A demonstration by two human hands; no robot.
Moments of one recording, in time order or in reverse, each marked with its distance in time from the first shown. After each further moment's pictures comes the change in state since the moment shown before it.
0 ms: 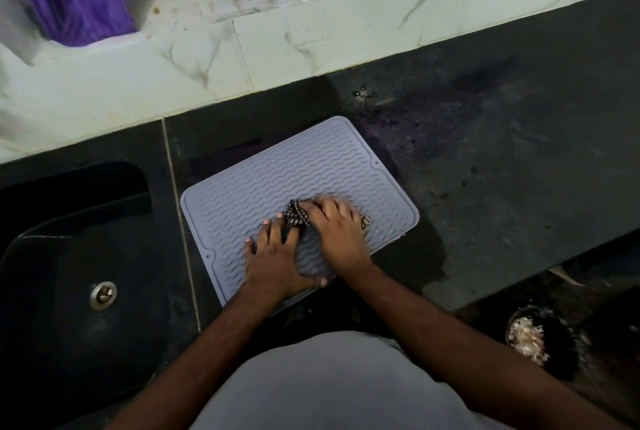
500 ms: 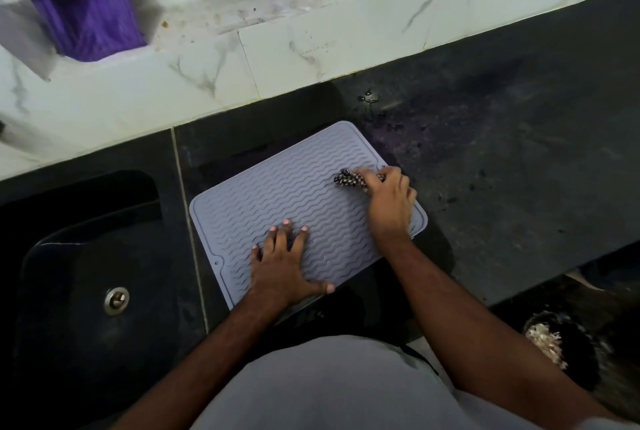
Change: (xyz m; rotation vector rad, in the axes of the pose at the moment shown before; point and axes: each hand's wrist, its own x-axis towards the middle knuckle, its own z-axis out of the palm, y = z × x) left_hand 0.001 -0.006 0.000 0.025 -0.030 0.021; right_hand 0.041 0.069 -0.021 -0.009 0.278 0.364
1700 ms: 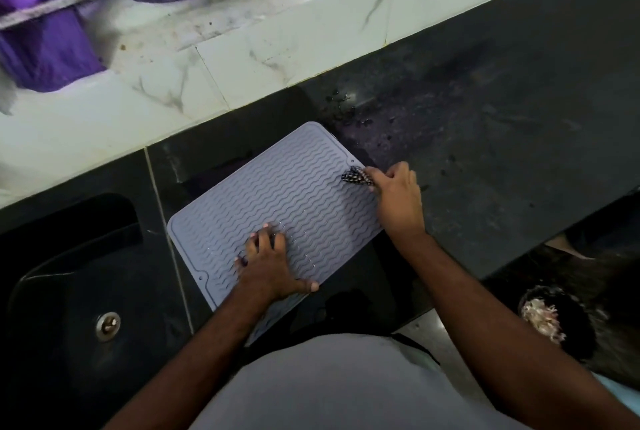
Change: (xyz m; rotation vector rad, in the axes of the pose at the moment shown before) left_hand 0.009 0.018 -0.016 0.057 -0.118 -0.068; right_hand -0.004 0.051 -0.048 0.022 -0.026 -0.028
